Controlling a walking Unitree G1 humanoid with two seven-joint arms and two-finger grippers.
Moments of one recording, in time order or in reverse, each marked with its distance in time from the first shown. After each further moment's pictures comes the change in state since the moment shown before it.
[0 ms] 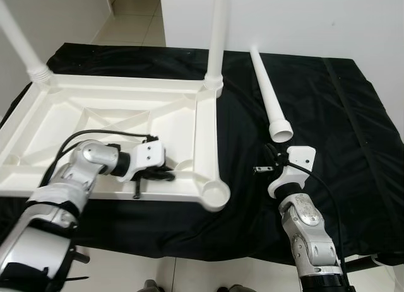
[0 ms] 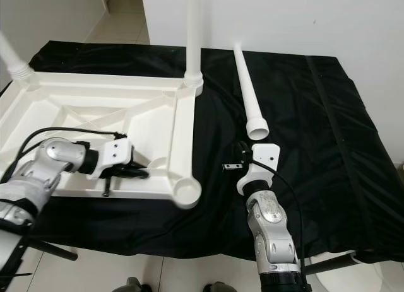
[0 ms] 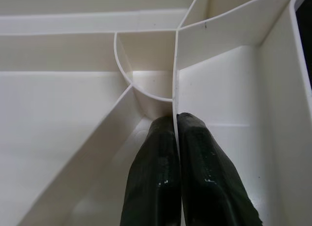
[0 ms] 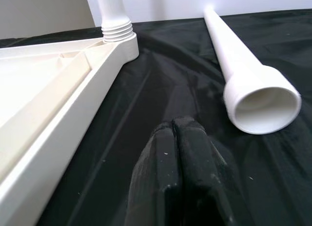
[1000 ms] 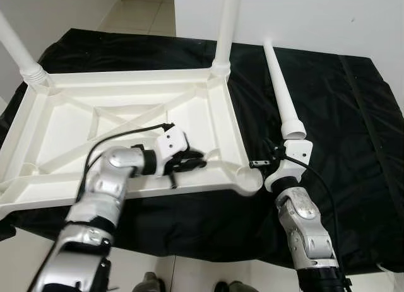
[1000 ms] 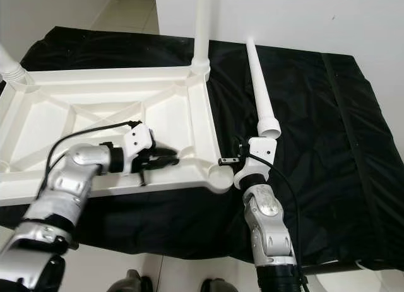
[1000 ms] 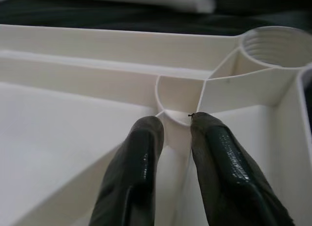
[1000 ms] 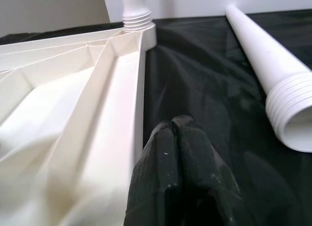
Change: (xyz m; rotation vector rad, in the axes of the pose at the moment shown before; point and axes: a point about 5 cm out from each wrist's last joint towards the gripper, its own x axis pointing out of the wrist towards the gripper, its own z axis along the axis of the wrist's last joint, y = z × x) left arm 0.025 0.001 0.036 -0.128 -0.241 0.499; right arm 0.010 0.010 0.007 0.010 -0.026 0.034
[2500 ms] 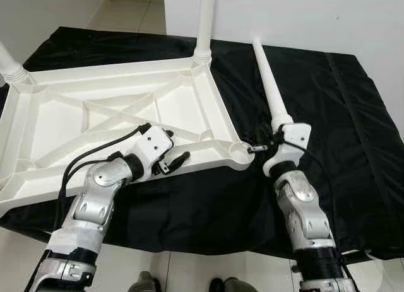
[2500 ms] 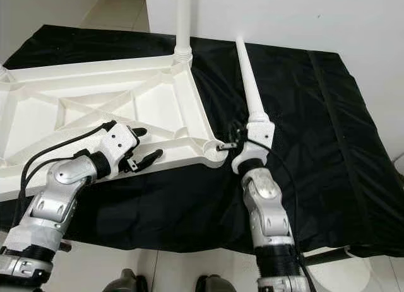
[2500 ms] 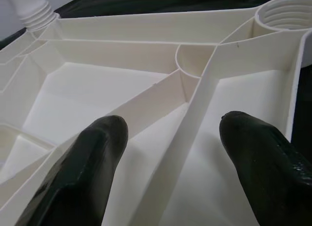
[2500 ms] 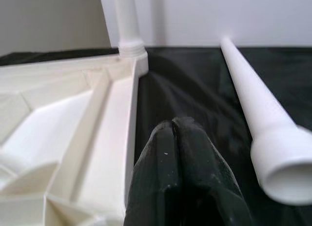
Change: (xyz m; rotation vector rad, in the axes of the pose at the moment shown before) left arm -0.035 -0.010 0.000 0.103 0.042 0.098; right arm 0.028 -0.003 0.022 -0.029 -0.076 0.036
